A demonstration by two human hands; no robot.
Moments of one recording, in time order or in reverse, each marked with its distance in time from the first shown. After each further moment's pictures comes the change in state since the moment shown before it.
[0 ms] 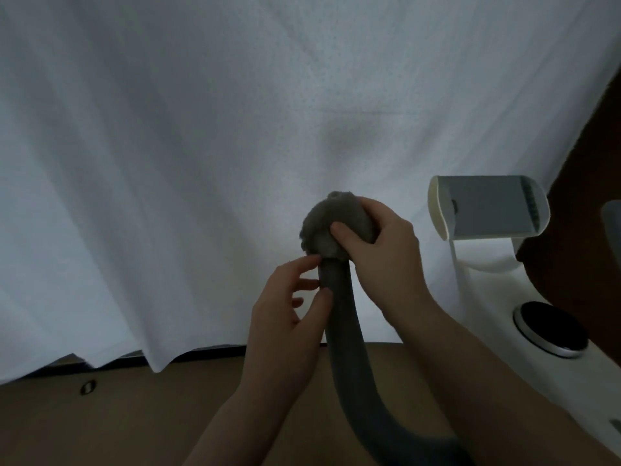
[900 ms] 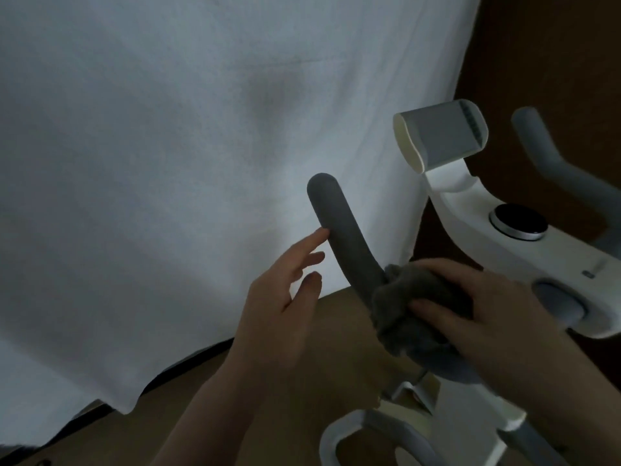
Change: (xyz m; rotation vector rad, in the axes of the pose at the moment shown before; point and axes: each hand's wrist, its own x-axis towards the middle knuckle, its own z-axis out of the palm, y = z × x) left_hand 0.030 -0.041 -0.055 -0.074 -0.523 0.124; right_hand -0.124 -0.045 -0.030 -0.533 -0.091 0.275
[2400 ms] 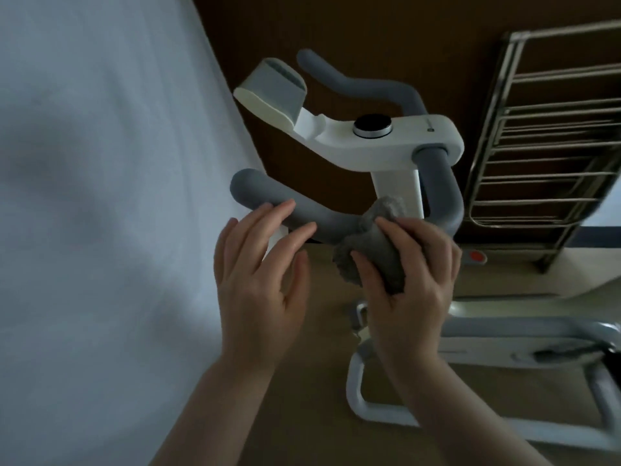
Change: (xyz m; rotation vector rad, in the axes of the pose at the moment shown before) left_hand 0.086 -0.068 -0.020 0.060 -0.169 1.002; right_hand 0.022 -0.049 0.178 -0.491 1.423 0.368
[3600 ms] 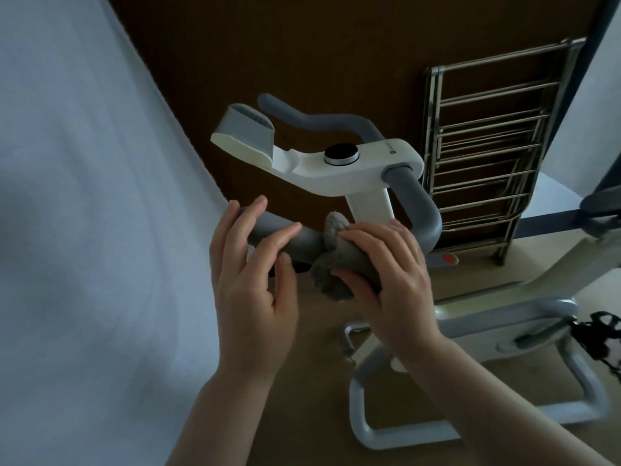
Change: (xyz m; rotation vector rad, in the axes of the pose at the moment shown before) left_hand 0.025 -0.025 0.000 -0.273 -0.015 -0.048; right_hand 0.014 -0.002 0.013 -0.028 -0.162 -0.206
